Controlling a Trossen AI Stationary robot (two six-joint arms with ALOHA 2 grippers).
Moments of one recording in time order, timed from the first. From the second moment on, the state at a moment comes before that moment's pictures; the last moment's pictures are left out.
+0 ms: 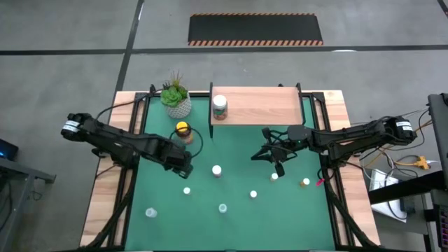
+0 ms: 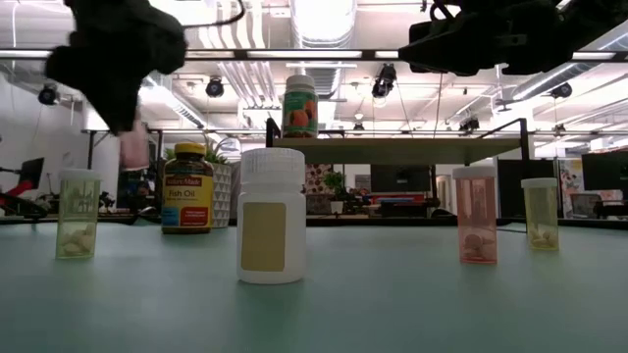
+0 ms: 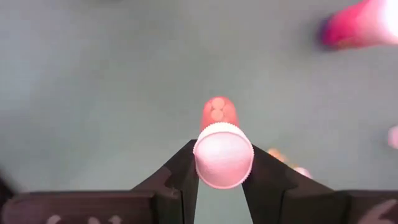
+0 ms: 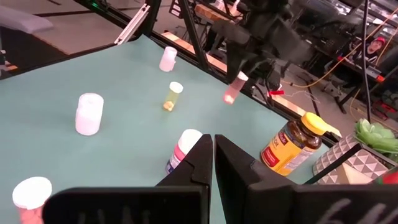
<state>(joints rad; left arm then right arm) -0.23 1.32 1.05 -1.09 -0.13 -1.20 -0.03 1.15 0.52 0.39 -0.31 -0.51</state>
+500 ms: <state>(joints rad) -0.22 1.55 0.98 -0.94 -0.17 -1.09 -0.03 1.15 0.52 0.38 -0.31 -0.49</state>
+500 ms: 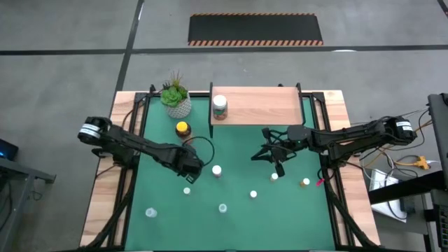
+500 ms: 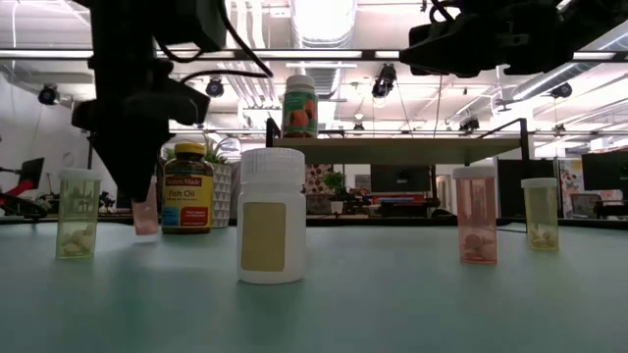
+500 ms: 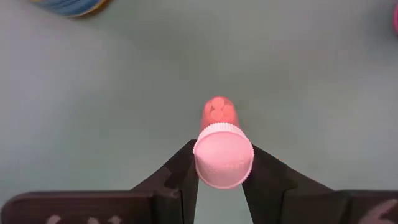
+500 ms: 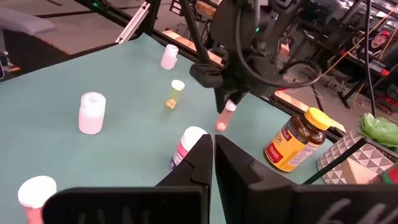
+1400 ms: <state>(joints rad) -0.20 1.39 1.05 -0.92 -0.15 -0.94 -0.03 1.15 0.52 0.37 -0.31 -0.47</state>
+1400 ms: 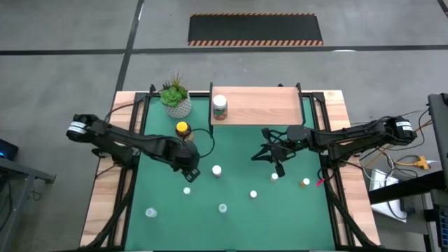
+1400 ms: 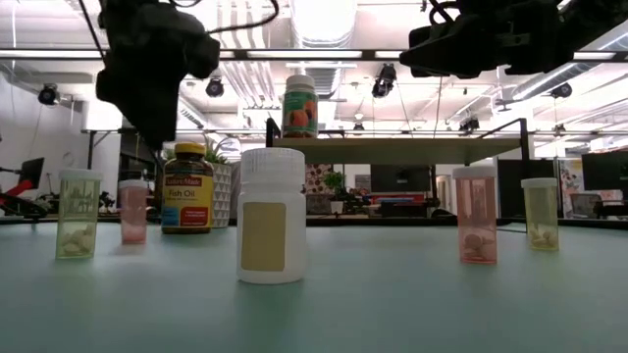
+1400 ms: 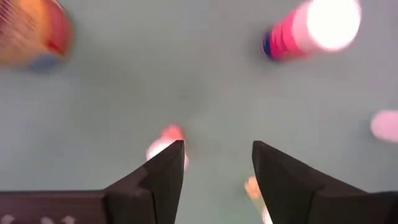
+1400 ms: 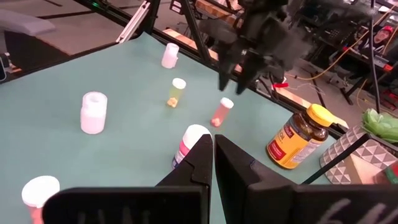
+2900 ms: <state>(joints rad) -0.24 1.35 0.93 -0.86 -0.19 -0.94 -0.03 1.15 0.52 0.37 -0.31 -0.45</state>
